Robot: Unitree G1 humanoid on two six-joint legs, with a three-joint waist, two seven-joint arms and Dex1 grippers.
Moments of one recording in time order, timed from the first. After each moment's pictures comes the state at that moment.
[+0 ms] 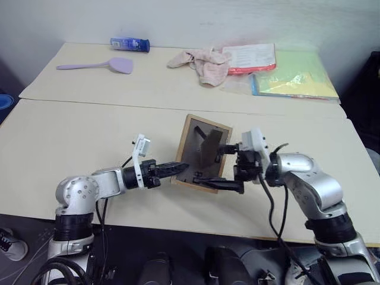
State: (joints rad) left arm -0.47 0.43 0.26 -0.03 -1.17 1.38 -0.47; right arm -0.42 -0.58 0.09 -0.23 0.51 0.34 1.16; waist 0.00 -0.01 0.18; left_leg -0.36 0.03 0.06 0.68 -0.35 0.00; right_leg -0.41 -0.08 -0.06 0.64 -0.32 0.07
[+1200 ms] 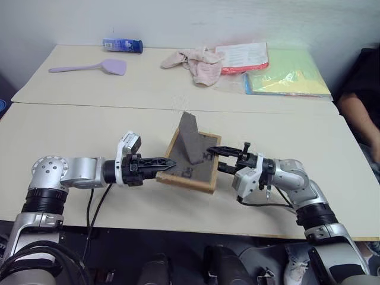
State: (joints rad) left arm -0.57 0.77 0.03 0.24 -1.94 1.48 -0.13; right arm -0.54 -0.48 0.12 0.43 -0.32 -1.04 0.66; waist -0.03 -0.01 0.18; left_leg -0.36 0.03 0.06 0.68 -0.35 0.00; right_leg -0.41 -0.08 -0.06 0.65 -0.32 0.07
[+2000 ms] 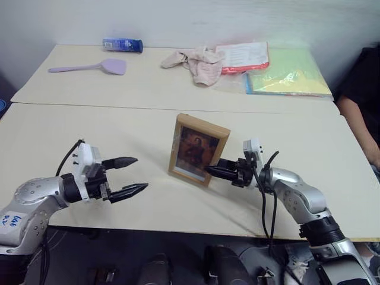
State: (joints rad) left arm -0.03 0.86 0.21 -0.27 -0.70 0.38 -0.96; right arm -0.42 -0.50 0.18 0.06 0.72 0.41 0.96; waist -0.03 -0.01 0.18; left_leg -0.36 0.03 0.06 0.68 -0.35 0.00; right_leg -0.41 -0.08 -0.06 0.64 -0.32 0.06
